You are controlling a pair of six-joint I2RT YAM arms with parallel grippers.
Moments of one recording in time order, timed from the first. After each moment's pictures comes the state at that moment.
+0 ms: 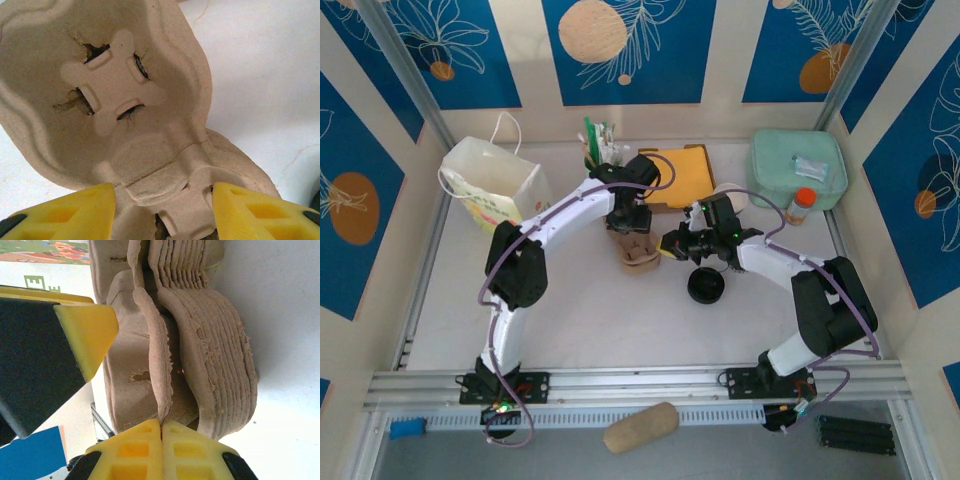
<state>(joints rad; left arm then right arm) -0.70 2.09 1.93 -1.13 -0.06 -0.52 0.40 1.52 0.82 -0.10 -0.69 0.88</state>
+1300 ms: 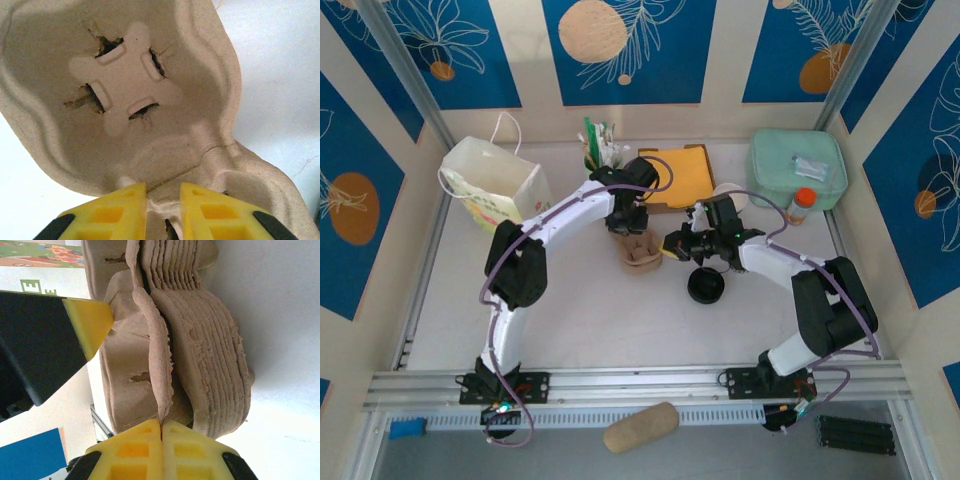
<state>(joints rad) -0.70 2.09 1.89 -1.09 -0.06 -0.54 0.38 1.52 0.81 -0.11 -0.70 0.88</state>
